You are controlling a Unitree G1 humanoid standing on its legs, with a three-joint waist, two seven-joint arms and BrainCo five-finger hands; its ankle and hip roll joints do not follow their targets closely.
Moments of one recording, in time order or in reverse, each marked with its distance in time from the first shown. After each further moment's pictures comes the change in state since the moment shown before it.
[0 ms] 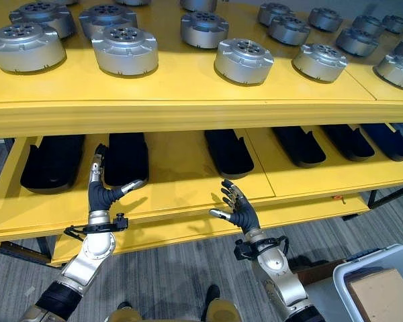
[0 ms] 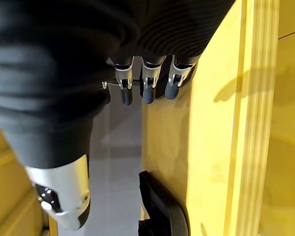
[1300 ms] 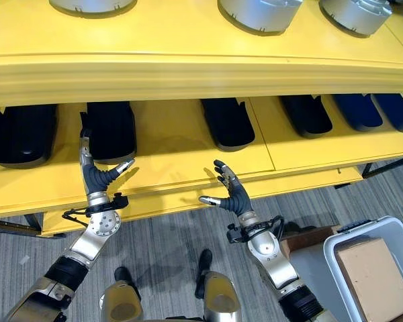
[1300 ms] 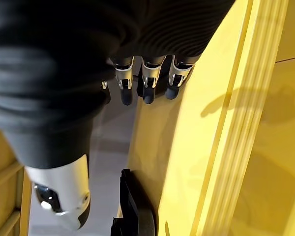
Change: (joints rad) left arm -0.218 -0.008 -0.002 0.236 0.072 0.066 0.208; right arm -0.141 0.000 0.043 0.023 -0.178 -0.070 -0.081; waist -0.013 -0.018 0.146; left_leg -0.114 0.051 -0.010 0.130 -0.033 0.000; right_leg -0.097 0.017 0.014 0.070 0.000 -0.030
